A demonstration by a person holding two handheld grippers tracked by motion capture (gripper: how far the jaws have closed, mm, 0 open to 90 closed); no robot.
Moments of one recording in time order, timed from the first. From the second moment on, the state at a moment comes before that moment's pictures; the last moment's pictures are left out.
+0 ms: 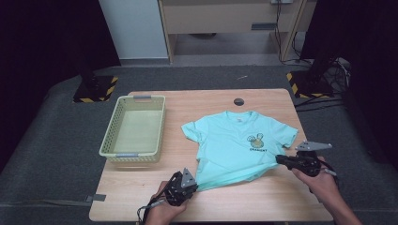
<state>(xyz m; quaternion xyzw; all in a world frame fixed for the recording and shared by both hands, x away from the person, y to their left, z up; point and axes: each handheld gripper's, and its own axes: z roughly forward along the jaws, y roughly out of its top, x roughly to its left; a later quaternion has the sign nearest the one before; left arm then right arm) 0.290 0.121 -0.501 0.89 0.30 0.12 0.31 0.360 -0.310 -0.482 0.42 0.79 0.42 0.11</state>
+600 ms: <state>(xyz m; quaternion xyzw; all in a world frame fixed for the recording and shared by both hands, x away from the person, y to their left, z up) 0.280 0.106 -0.499 0.90 0.27 0.12 0.31 0.309 -0.338 -0.504 0.45 0.80 0.40 0.11</state>
